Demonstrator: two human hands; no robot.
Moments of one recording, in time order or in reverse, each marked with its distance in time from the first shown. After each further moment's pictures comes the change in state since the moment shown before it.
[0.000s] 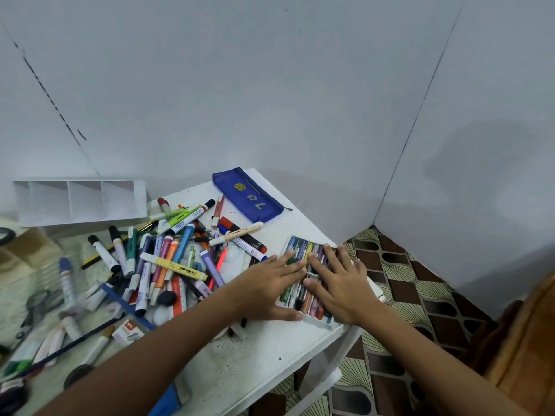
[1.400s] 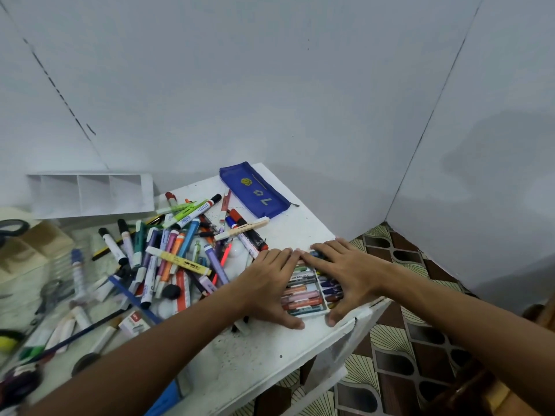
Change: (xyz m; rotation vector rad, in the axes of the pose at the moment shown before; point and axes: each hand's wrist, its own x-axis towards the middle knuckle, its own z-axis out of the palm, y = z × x) left_hand -0.003 0.015 -0.015 0.115 0.033 -0.164; right_hand 0.040 0.028 -0.039 -0.297 -0.229 -0.575
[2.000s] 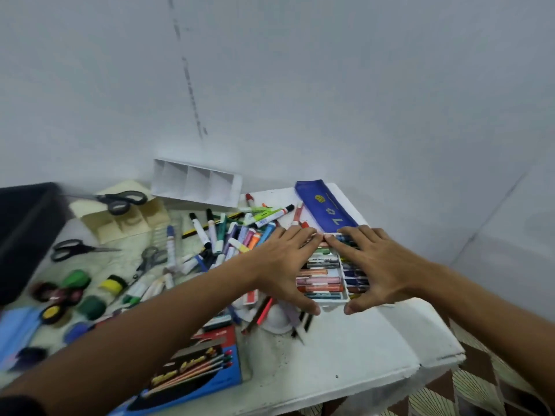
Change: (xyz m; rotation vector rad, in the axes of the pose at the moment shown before) left_hand -0.071 -0.053 -0.080 0.024 0.049 -0.194; right_hand 0.049 -0.047 -0.095 -0.121 0.191 -0.100
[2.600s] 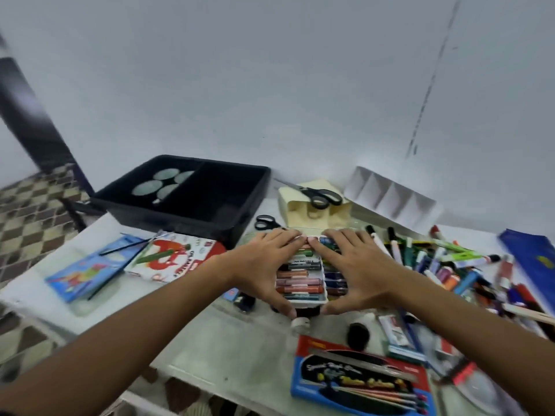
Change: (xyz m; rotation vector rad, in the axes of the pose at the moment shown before) left_hand -0.312 -0.137 -0.026 -0.065 -0.074 -0.558; right_hand 0.220 -0.263 -0.057 -0.031 0.108 -0.475
